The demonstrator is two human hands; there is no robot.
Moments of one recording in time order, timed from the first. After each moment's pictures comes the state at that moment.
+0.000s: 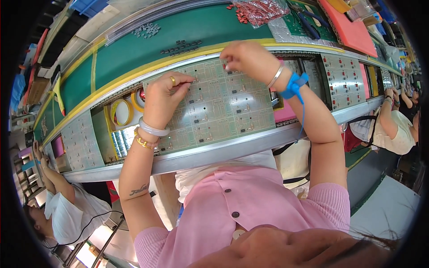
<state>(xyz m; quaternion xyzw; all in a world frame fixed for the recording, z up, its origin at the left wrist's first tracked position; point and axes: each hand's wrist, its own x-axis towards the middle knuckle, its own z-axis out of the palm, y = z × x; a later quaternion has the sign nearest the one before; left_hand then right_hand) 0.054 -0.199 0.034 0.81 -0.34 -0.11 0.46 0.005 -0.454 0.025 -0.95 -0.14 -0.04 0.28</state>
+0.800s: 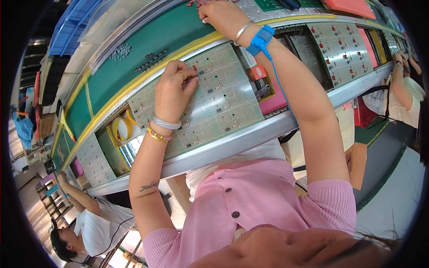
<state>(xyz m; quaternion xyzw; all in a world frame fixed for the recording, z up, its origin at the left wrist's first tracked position) 0.040 -0.272 0.024 0.82 -0.45 -0.02 0.36 0.053 -0.502 0.009 -0.96 0.01 -0.22 0.16</state>
